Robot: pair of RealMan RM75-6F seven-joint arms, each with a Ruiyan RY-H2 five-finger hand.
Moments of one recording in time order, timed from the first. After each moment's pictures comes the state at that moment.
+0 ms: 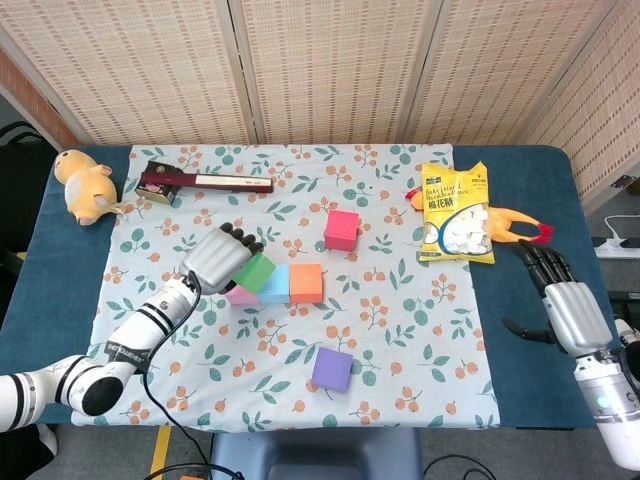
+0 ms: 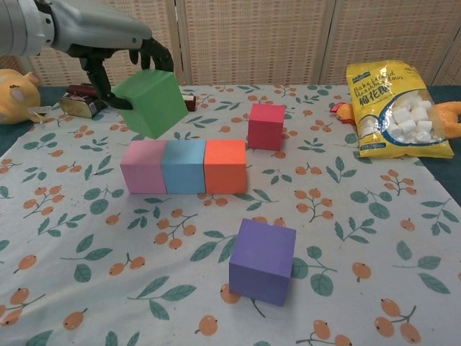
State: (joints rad) left arm -1.07 -1.11 -0.13 -1.81 0.88 0.81 0.69; right arm 0.25 -0.97 0.11 -1.76 -1.48 1.33 0.17
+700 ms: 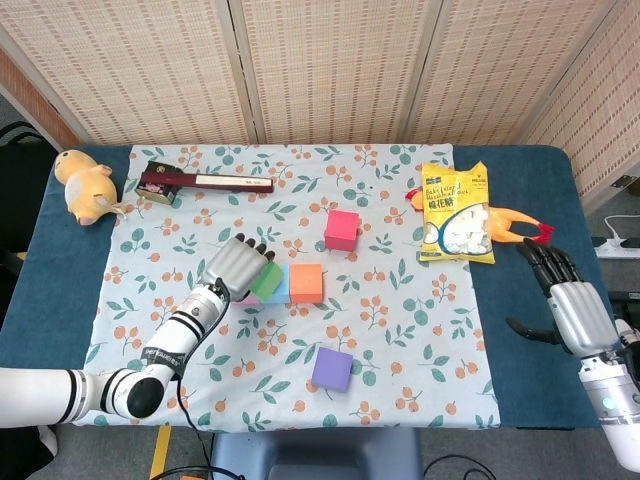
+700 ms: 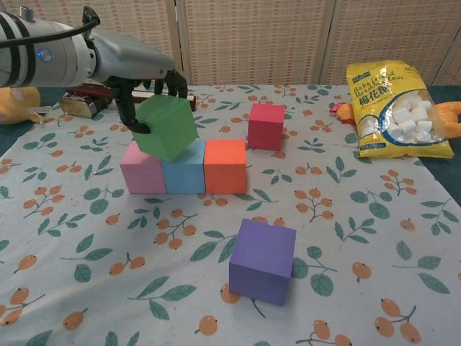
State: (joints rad) left arm -1.21 -1.25 -0.08 -1.82 0.56 0.94 0.89; right arm 0.24 -0.96 0.11 -1.76 -1.49 1.34 0.18
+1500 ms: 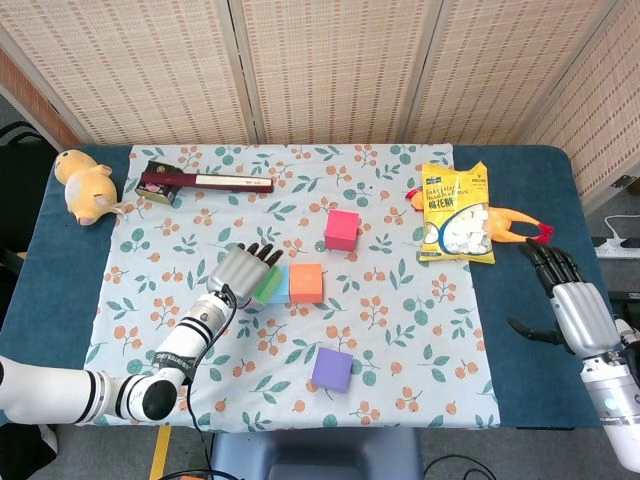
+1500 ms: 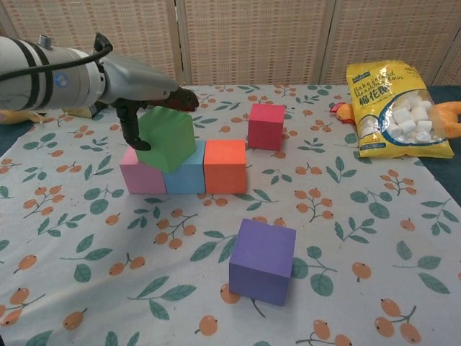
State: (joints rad) left arm -1.24 -1.31 -0.04 -1.81 0.46 0.97 0.92; right arm 0.23 -0.96 0.11 -1.74 -1.49 1.35 0.20
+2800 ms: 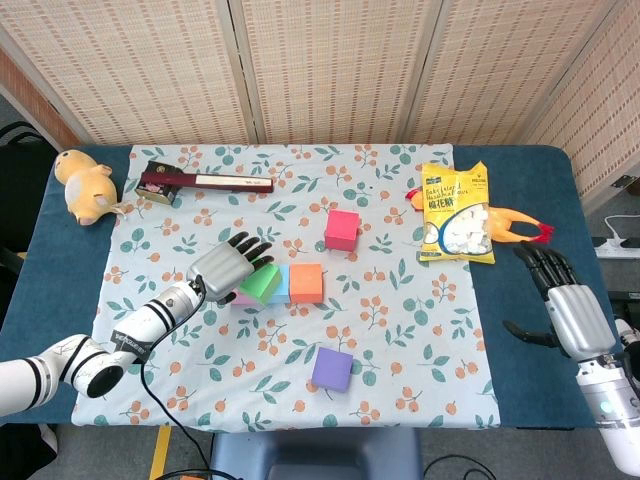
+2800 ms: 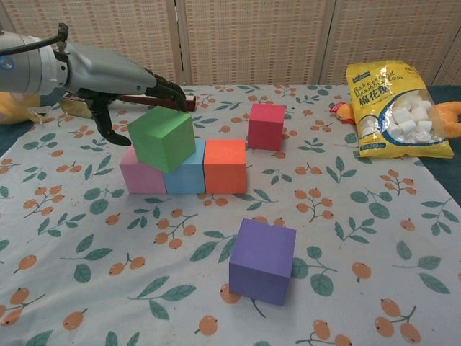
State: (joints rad) left arm -1.11 -1.18 -0.02 -1.60 1.14 0.66 0.38; right arm 0.23 -0.97 0.10 -1.76 -1.50 1.36 0.18
